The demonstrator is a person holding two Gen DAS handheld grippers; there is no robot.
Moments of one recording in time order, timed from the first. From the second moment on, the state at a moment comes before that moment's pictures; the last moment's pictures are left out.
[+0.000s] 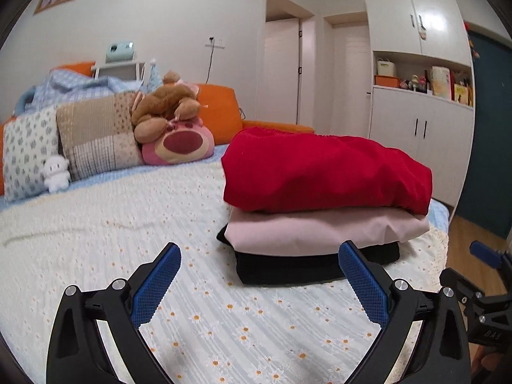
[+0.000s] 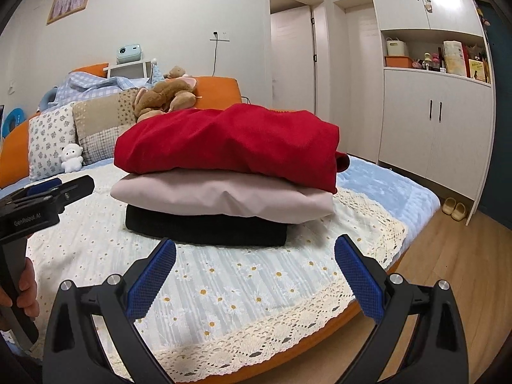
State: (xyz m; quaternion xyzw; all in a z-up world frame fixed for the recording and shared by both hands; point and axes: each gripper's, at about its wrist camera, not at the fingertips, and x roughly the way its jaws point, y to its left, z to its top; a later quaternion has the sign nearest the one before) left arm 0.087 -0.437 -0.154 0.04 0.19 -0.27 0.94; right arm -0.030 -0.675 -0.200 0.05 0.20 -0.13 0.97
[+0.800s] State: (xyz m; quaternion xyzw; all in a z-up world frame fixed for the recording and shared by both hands) left arm 0.065 -0.460 -0.159 0.05 0.20 -0.28 0.94; right arm -0.032 -0.687 -0.204 0.05 0.20 -0.13 0.97
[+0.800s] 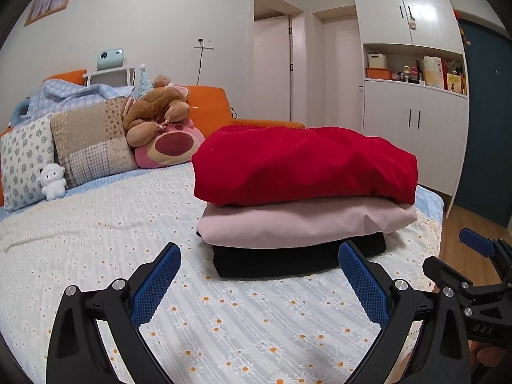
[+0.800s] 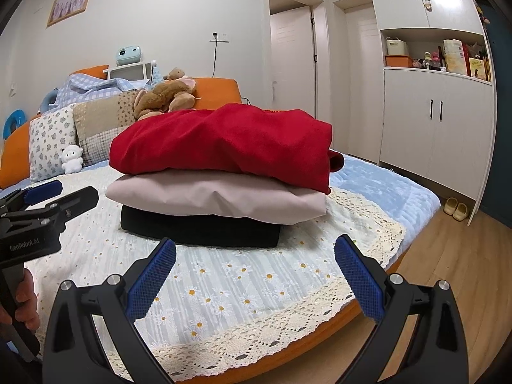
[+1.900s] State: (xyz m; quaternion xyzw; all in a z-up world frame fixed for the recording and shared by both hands) left arm 0.055 -0.463 -0.164 0.06 0.19 -0.29 0.93; right arm -0.032 -0.690 -0.210 0.05 0.19 -0.14 0.97
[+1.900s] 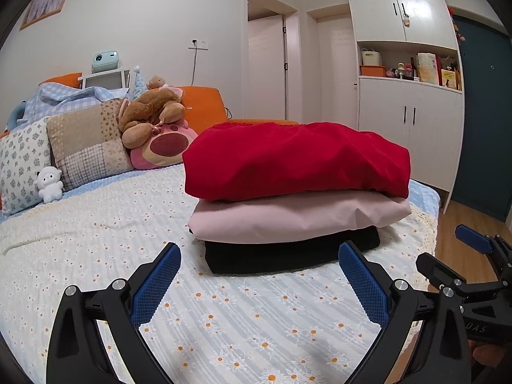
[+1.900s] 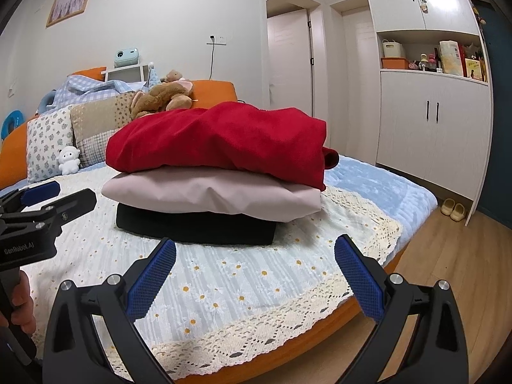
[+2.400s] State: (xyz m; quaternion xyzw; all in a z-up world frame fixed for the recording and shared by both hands) left arm 0.056 -0.460 -0.166 0.06 0.20 -0.29 0.93; right arm -0.024 -0.692 -0.210 0.04 0.20 -0.13 0.97
